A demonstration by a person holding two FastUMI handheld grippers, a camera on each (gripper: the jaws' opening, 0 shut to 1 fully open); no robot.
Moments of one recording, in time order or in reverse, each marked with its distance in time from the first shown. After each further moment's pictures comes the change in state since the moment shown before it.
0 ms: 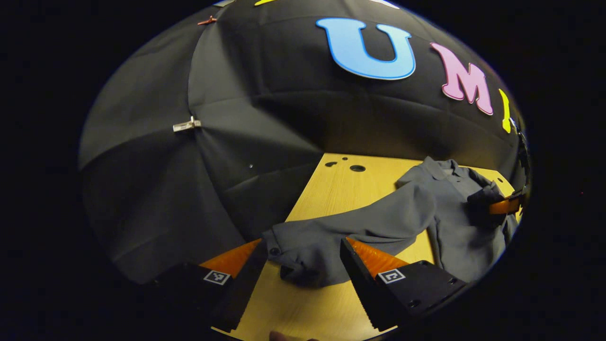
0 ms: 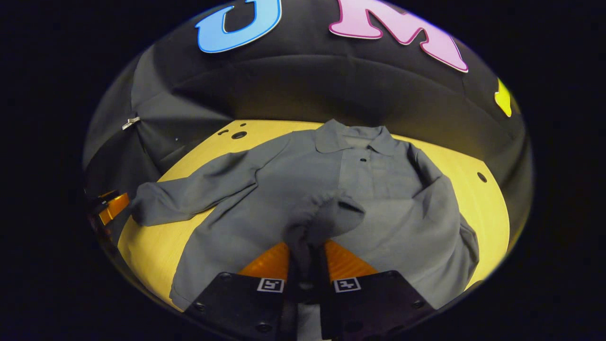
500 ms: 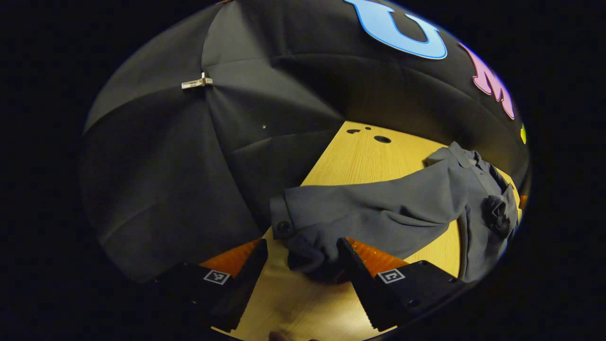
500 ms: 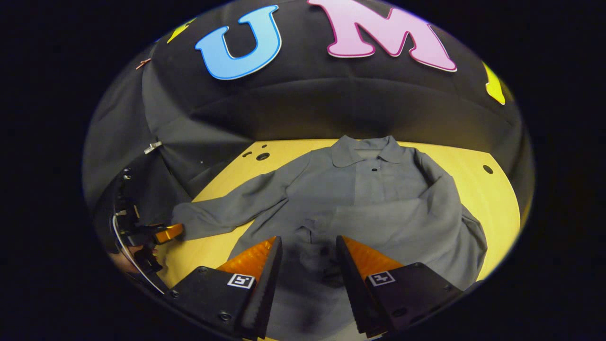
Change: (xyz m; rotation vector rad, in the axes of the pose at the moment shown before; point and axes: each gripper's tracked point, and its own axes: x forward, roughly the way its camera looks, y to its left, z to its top) left arm 0.032 0.013 -0.052 -0.093 0.175 0.059; right arm -0.074 0.022 0.024 0.083 -0.104 0.116
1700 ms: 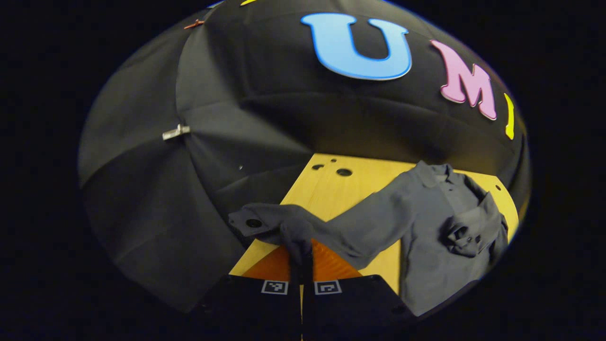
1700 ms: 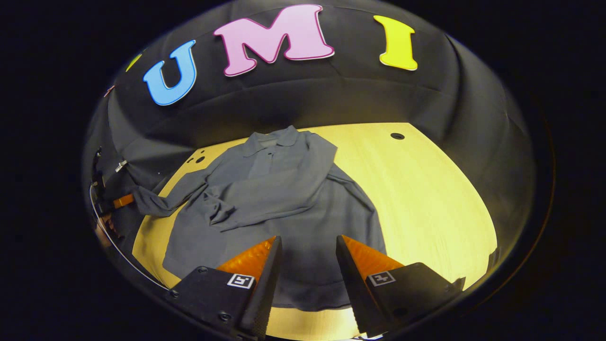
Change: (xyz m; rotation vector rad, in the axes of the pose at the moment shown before) left arm -0.100 -0.114 0.104 0.124 -0.209 -0.095; right arm -0.136 -0.210 -0.061 0.141 0.014 -0.260
